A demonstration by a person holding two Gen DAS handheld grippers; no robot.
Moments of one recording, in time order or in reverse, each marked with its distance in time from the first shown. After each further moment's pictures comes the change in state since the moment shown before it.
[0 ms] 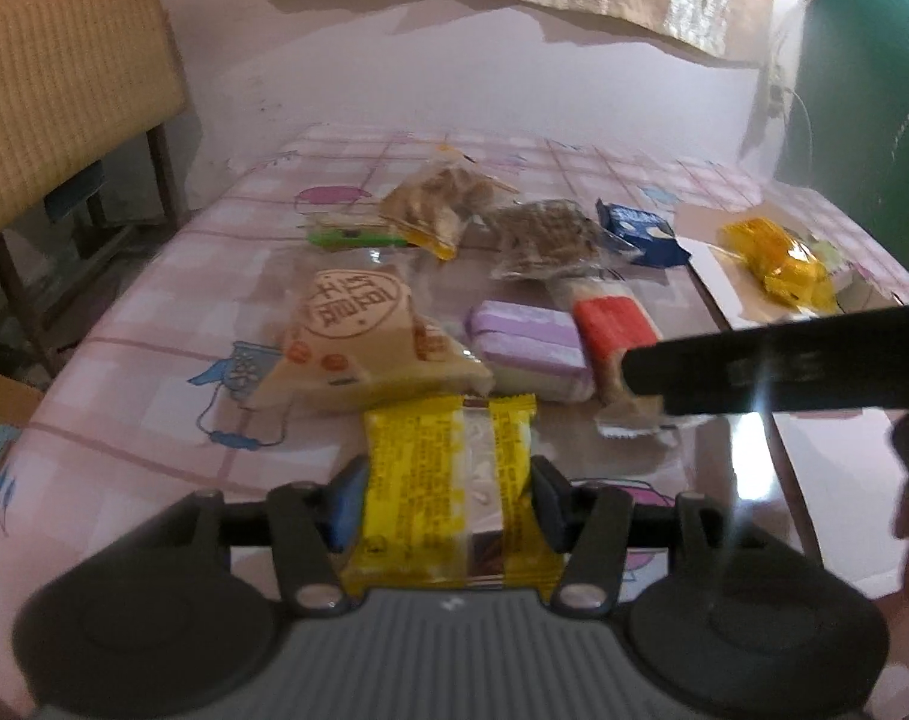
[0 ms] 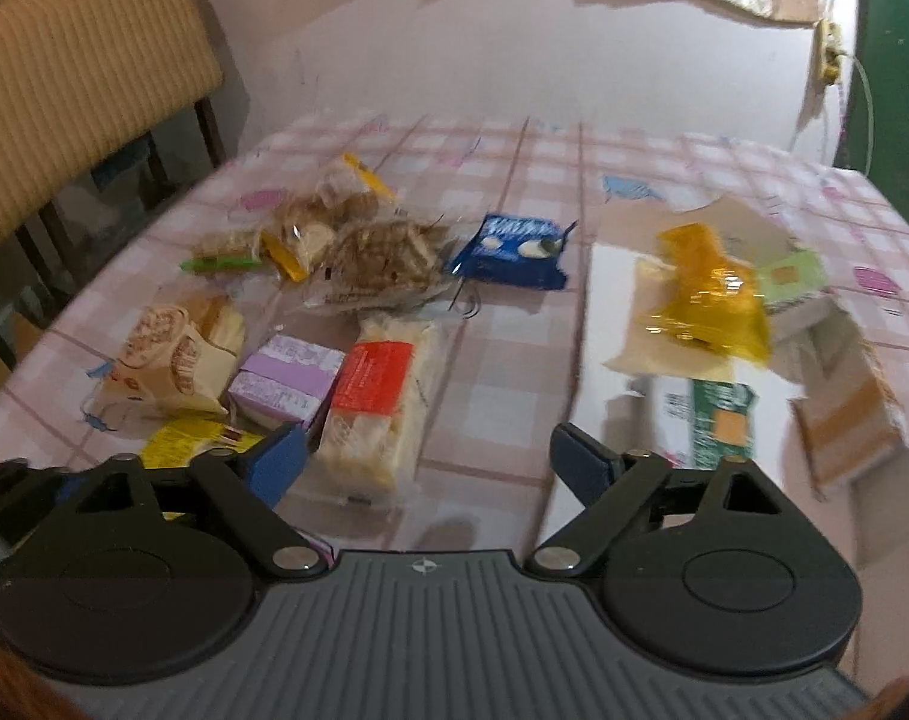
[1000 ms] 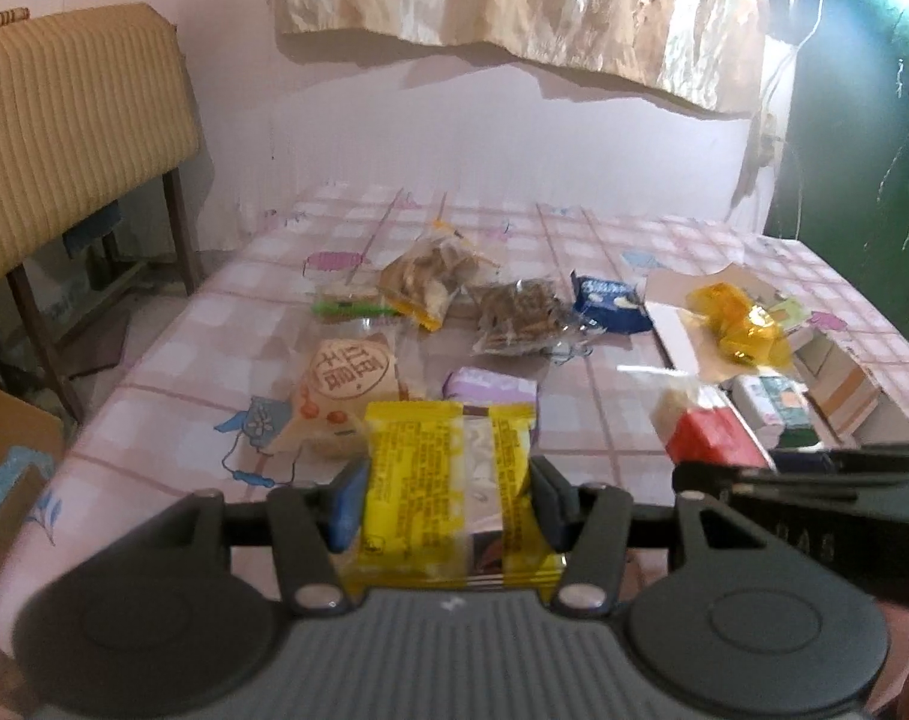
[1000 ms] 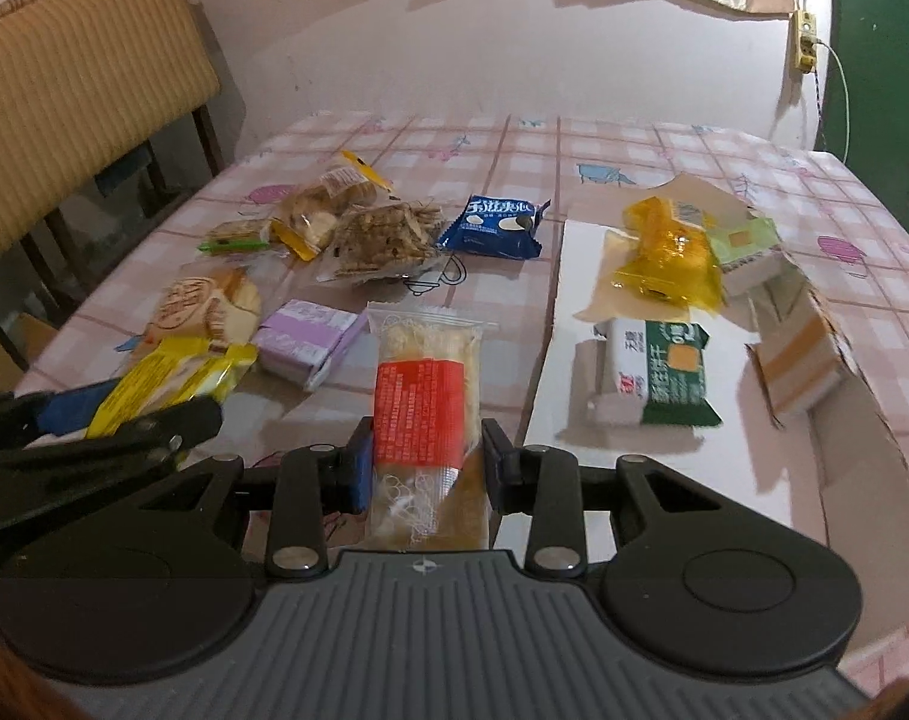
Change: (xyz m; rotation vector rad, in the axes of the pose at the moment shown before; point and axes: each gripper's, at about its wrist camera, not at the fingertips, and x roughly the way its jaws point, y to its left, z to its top) left arm -0.047 -0.015 0.008 -0.013 -0.098 0.008; right arm -0.046 -0.004 -0.028 0.041 -0.037 -0.001
